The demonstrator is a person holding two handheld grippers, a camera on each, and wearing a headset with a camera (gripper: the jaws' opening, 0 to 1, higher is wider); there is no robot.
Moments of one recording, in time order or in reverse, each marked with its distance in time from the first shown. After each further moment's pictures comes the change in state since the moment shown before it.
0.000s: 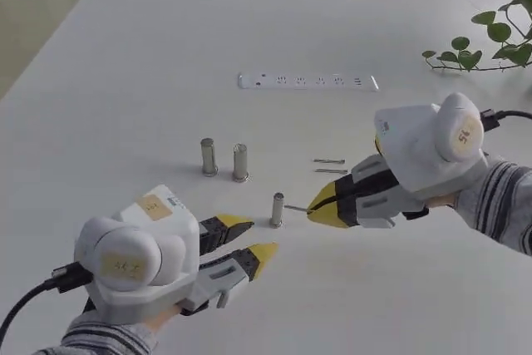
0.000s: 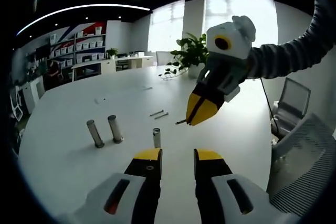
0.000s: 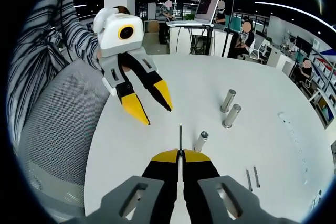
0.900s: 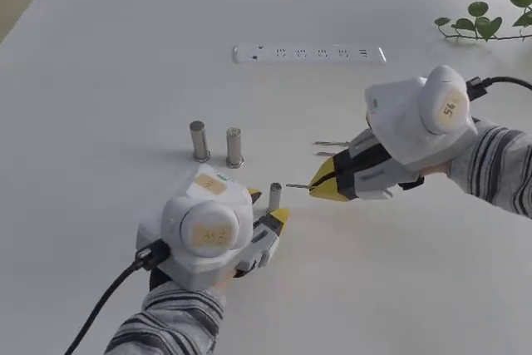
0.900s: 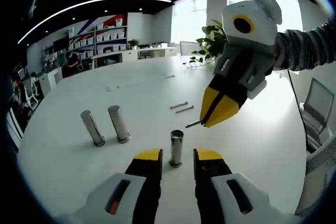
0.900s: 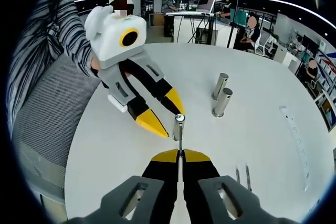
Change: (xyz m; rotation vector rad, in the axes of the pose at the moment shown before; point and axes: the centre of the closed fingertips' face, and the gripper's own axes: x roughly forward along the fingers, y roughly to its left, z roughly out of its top) left arm 0.071 0.036 -0.019 -0.060 0.068 0.197; right arm 0.018 -0.043 -0.030 -0.034 0.046 0.048
